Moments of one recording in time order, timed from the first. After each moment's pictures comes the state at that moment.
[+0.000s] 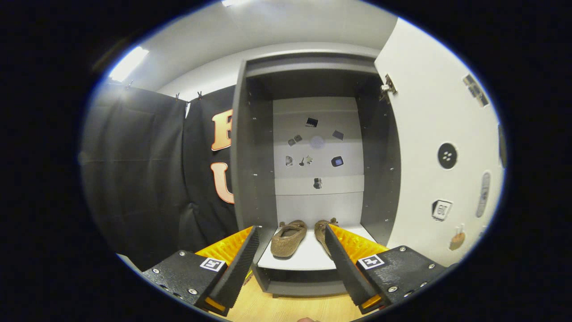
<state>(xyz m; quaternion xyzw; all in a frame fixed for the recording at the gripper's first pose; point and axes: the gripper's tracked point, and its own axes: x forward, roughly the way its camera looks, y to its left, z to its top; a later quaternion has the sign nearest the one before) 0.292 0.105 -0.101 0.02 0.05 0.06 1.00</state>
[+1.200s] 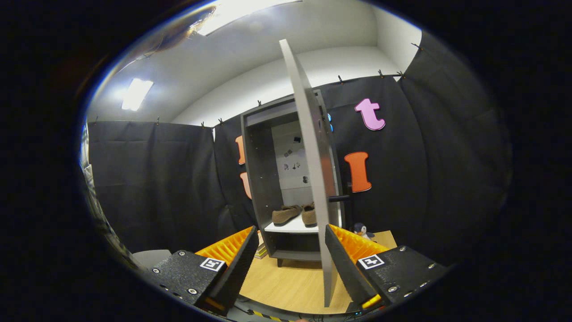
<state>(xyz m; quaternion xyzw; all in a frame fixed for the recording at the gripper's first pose) 0.070 -0.112 -0.087 0.10 0.05 0.17 0.98</state>
